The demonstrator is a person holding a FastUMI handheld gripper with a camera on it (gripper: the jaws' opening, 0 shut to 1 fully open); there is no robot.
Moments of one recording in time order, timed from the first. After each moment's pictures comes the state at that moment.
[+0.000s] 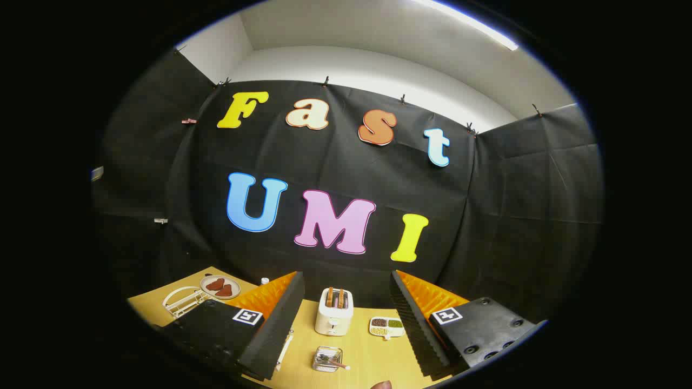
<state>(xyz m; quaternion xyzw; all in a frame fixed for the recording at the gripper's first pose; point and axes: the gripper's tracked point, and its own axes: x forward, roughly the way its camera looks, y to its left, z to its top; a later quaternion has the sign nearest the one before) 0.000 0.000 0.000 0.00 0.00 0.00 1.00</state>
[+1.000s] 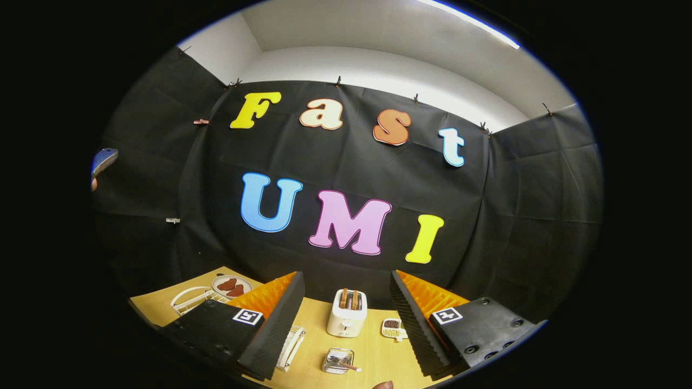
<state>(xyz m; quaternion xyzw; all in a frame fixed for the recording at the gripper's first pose) 0.005 0.021 0.001 -0.01 0.00 0.03 1.00</state>
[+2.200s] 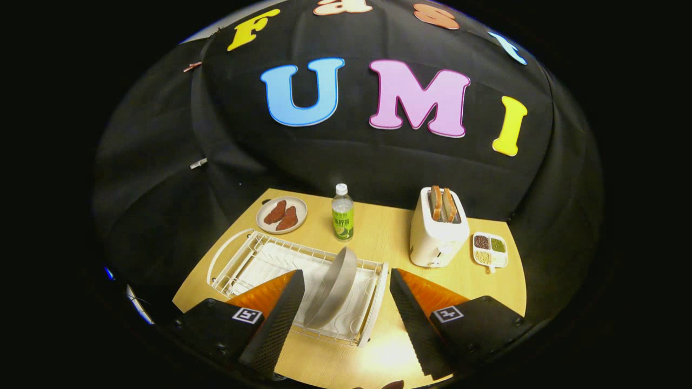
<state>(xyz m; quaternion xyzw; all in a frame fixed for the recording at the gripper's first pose) 0.095 0.194 -0.198 0.06 0.34 0.16 0.92</state>
